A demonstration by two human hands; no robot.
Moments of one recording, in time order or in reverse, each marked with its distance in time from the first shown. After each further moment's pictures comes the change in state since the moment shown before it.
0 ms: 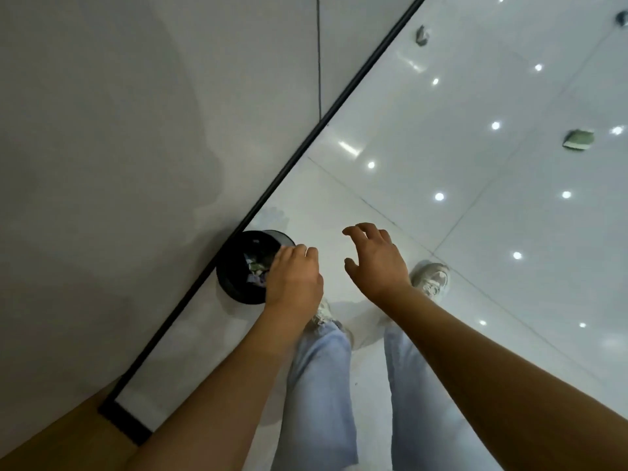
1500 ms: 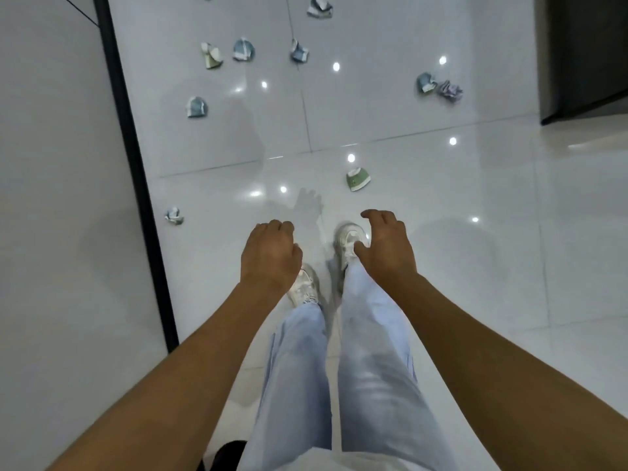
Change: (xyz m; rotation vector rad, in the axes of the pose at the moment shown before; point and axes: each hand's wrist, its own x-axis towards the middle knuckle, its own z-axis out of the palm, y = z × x) left_hand 0.459 0.675 -0.182 0.322 -0.089 0.596; right_hand 0.148 0.623 -0.392 0.615 0.386 0.782
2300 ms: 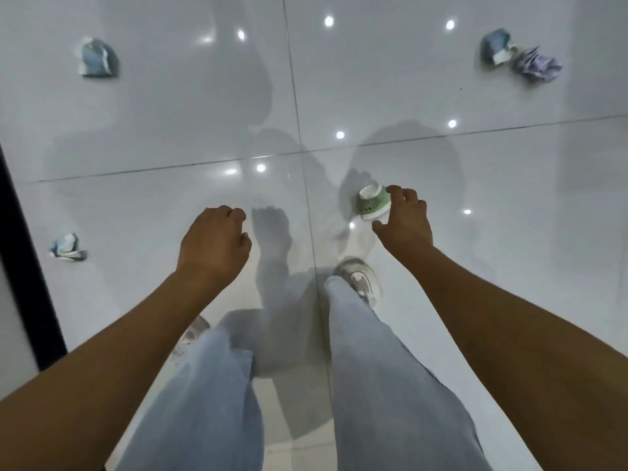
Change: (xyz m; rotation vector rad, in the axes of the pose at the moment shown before) left_hand 0.307 -0.120 0.185 0.026 -0.114 -0.027; right_hand 0.348 0.127 0.168 -0.198 -0.057 0.133
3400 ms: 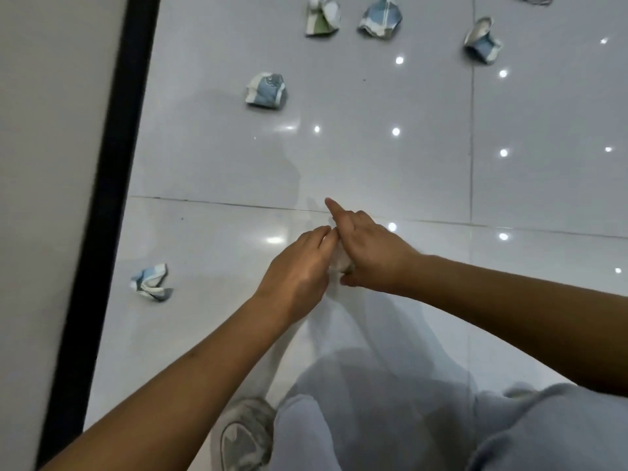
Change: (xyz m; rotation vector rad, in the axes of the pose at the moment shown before) left_hand 0.091 -0.187 0.094 -0.228 0.309 0.287; right_hand 0.063 -0.284 0.152 -0.286 -0.150 -0.890
